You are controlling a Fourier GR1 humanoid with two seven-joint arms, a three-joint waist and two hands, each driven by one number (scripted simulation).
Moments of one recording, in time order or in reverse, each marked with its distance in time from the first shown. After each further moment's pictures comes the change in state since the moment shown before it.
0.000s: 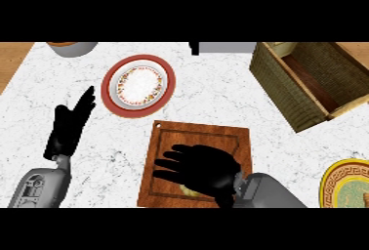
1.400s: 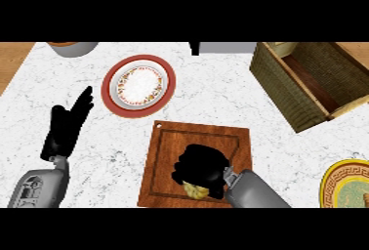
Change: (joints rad) left arm 0.006 -0.031 0.053 -0.021 -0.042 -0.046 0.012; right arm 0.018 0.079 -0.018 0.264 0.309 -0.235 -0.238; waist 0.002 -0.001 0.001
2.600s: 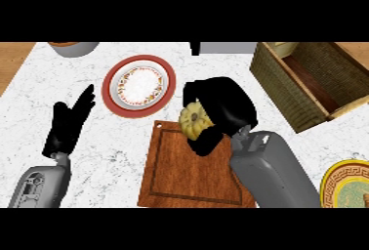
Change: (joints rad) left arm -0.024 -0.004 0.009 0.027 -0.002 -0.012 -0.002; right arm -0.221 0.081 -0.335 -0.218 -0.436 0.012 0.905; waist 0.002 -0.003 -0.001
